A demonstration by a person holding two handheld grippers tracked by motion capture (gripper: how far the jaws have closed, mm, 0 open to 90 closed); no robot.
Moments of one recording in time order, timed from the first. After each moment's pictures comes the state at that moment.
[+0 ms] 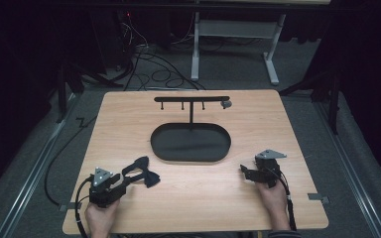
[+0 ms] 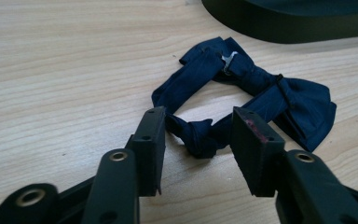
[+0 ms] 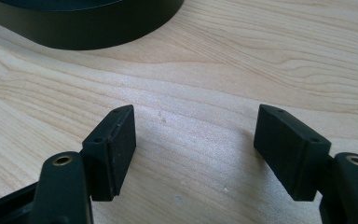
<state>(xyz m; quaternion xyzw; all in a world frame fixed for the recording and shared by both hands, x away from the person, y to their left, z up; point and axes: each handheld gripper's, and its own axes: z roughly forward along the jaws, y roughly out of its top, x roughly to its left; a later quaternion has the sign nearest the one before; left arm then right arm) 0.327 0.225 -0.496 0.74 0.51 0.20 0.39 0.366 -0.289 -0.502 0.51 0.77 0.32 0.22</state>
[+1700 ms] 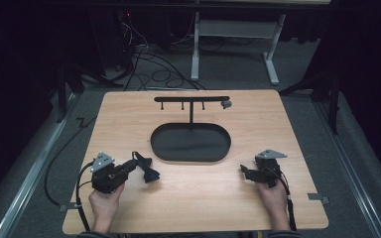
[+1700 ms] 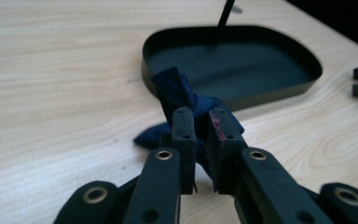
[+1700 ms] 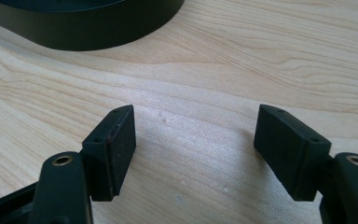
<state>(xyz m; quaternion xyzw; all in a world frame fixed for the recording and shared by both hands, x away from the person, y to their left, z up) 0.344 0.209 -0.440 0.73 0.46 0.16 0.48 0.366 -0.290 -0.502 0.51 0.77 0.33 0.22</state>
